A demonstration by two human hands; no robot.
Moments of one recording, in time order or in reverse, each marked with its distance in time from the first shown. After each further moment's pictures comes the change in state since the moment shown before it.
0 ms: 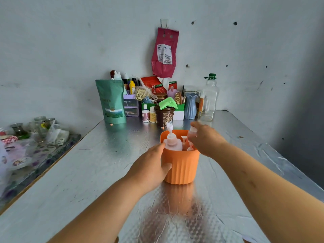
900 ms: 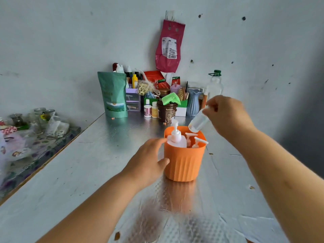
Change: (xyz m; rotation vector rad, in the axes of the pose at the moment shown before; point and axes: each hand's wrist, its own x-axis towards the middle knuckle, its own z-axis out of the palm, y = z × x) left_hand -0.002 -0.017 -0.008 -0.080 0.051 0.048; right_hand -0.019 -0.024 -0.056 0.054 0.345 -0.139
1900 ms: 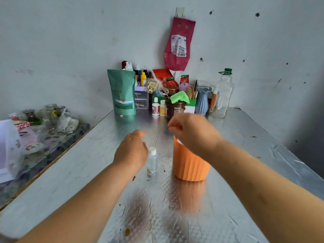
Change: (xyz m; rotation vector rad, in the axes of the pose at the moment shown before) left_hand 0.011 -0.036 -0.028 0.068 0.190 -0.423; right_hand -0.029 -0.049 0.056 -0.009 -0.283 -0.403
